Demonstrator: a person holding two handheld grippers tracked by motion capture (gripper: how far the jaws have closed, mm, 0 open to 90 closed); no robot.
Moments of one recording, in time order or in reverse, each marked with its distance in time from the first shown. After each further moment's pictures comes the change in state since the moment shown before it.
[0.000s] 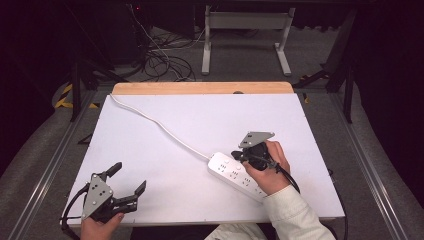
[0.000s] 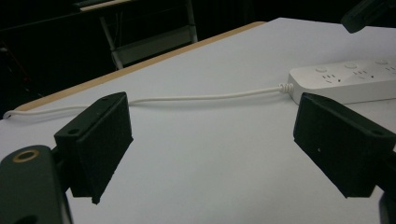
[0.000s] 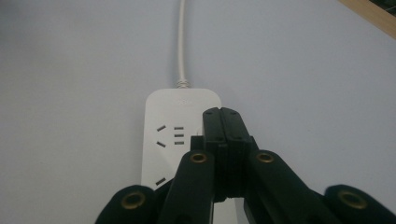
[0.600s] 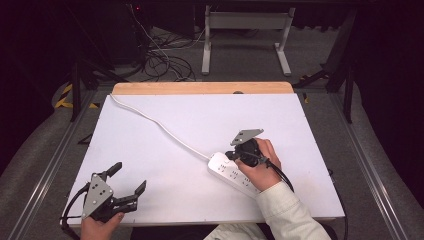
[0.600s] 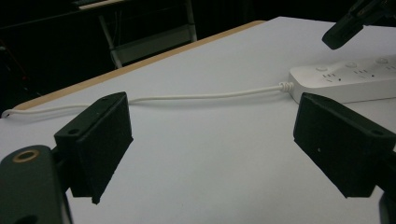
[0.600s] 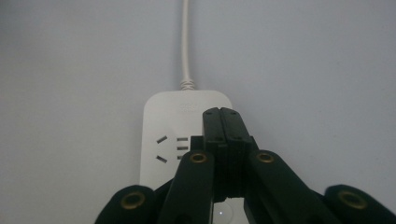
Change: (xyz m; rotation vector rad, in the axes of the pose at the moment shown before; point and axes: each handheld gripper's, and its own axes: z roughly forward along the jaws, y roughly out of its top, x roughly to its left) left arm 0.001 -0.001 0.001 0.007 -0.009 -0.008; right arm -0.003 0.005 0.030 0.058 0.038 0.029
